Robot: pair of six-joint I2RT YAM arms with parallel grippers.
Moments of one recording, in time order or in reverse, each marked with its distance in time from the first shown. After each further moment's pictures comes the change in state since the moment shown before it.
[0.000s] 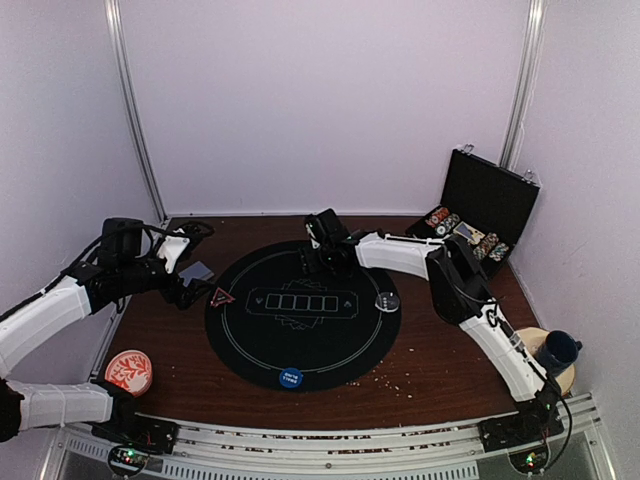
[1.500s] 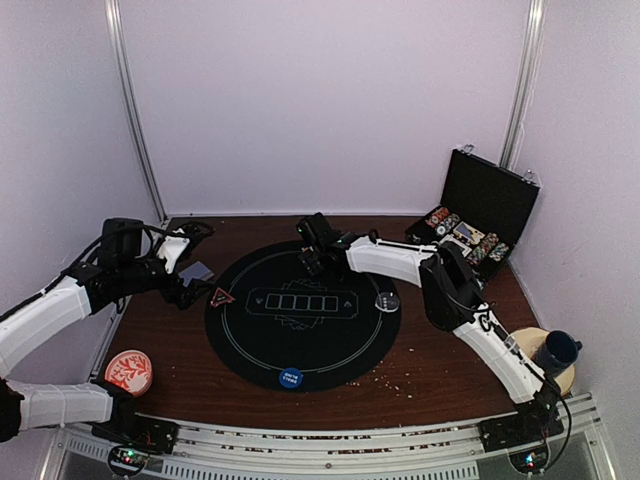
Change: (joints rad) left arm 0.000 0.000 -0.002 0.003 -0.007 0.000; right arm 0.041 0.057 0.102 -0.066 0.384 -0.295
